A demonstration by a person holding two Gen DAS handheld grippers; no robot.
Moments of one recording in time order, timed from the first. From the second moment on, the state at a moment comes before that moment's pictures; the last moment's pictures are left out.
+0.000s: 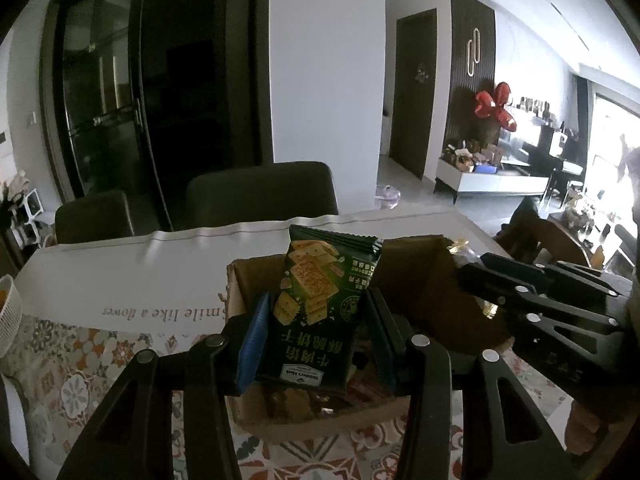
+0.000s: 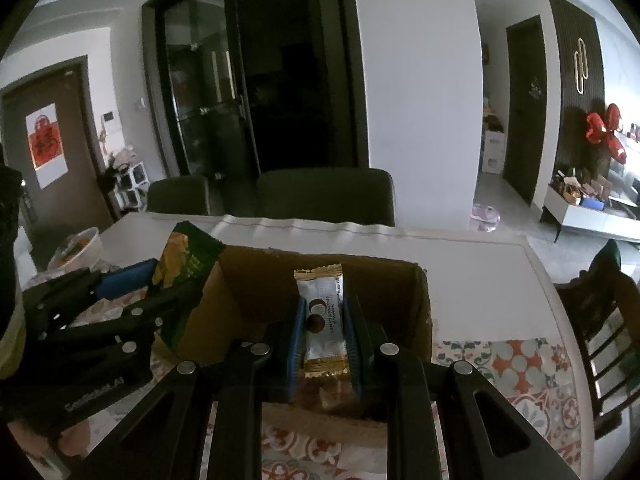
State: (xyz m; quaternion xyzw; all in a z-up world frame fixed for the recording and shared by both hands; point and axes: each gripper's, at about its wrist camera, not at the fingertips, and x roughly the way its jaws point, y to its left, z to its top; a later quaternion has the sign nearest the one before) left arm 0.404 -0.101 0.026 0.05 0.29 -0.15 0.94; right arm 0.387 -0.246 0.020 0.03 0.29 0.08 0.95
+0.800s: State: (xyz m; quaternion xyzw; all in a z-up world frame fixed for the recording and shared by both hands) left arm 0.308 -0.064 0.040 0.06 0.25 -0.09 0.96; right arm 0.299 -0.238 0.031 0.02 0.25 0.00 0.97
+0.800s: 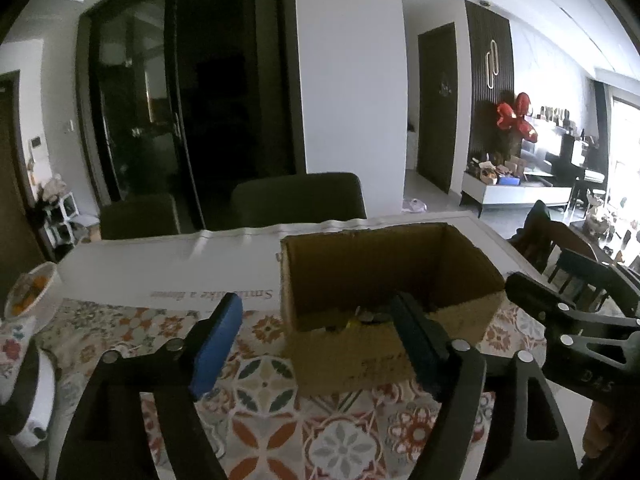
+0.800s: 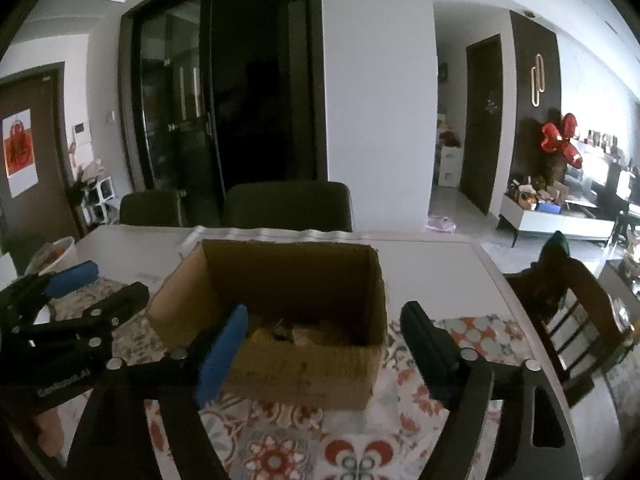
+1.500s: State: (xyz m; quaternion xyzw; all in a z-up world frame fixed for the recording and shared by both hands) left arm 0.142 -0.033 0.038 0.06 0.21 -0.06 0.97; right arm 0.130 -0.218 0.026 0.04 0.21 -0.05 0.98
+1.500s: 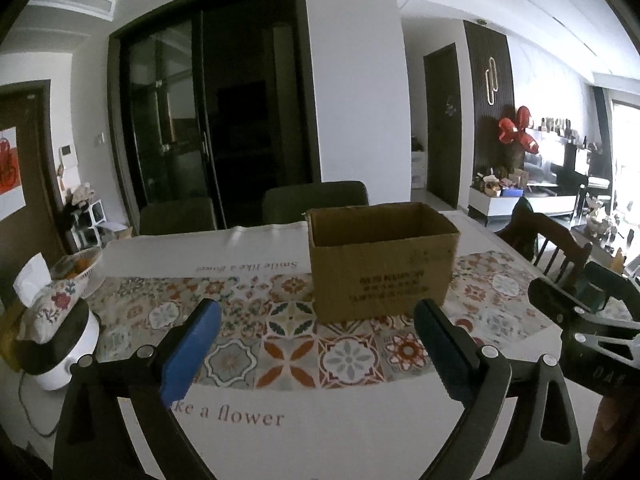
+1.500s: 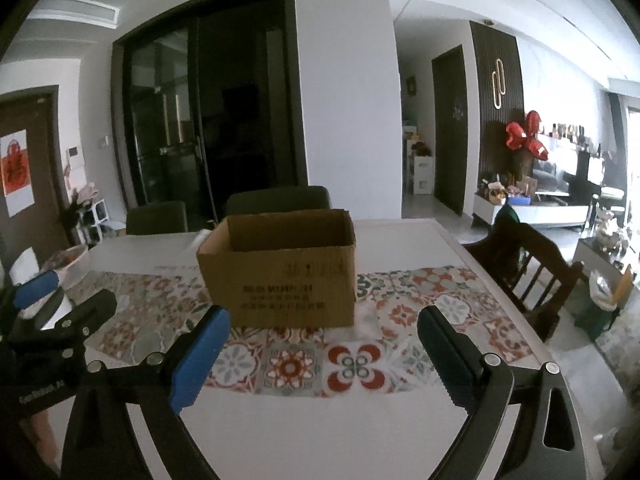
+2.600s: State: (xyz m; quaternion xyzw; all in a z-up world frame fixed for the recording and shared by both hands) left arm 0.054 -0.026 0.043 0.06 0.17 -0.05 0.98; right arm 0.038 -0.207 0.026 0.04 0.19 -0.04 0.98
